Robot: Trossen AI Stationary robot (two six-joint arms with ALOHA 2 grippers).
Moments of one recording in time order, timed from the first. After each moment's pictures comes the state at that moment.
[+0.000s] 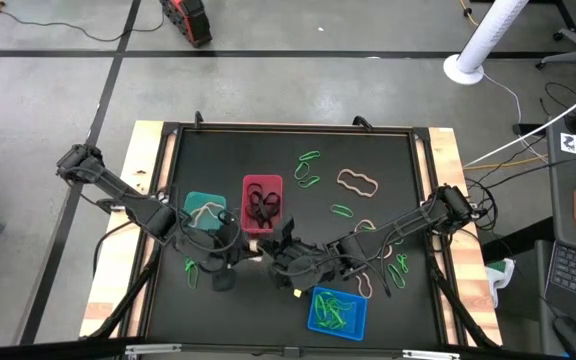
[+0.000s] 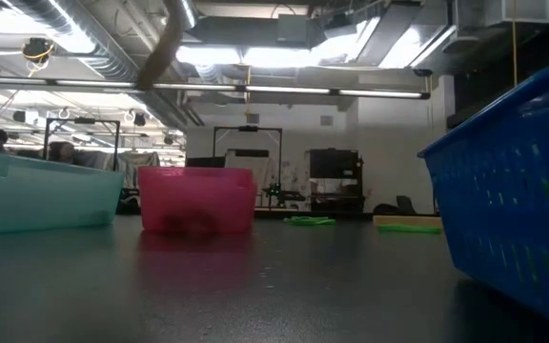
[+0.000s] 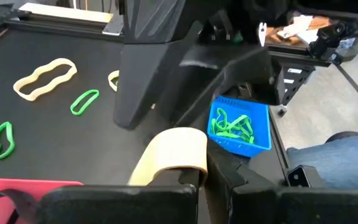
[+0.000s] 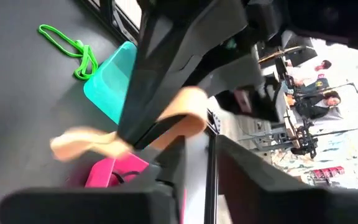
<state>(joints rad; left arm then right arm) -0.53 1.28 1.02 -0.26 -0.45 -0.39 0.44 1.97 1.80 -0.36 0.76 -0.65</state>
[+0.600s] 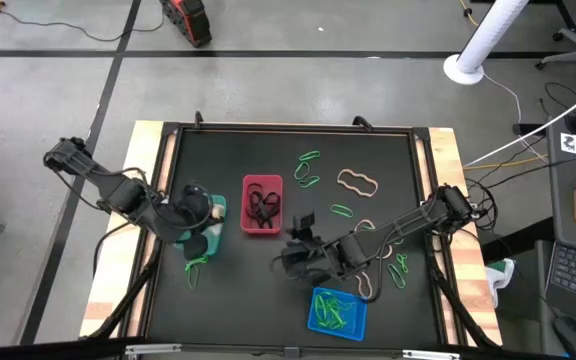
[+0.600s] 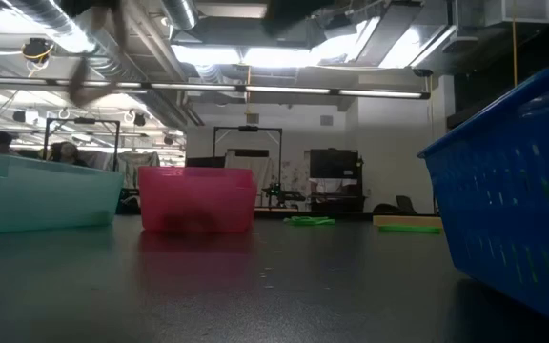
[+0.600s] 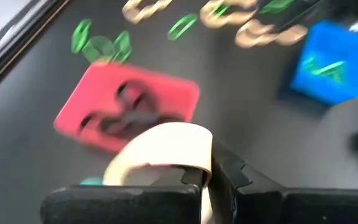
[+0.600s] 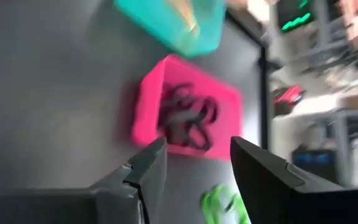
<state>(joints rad) -0.53 1.00 1.02 -0.91 -0.56 -0.68 0.44 1.97 1.80 -0.87 0.72 -0.10</state>
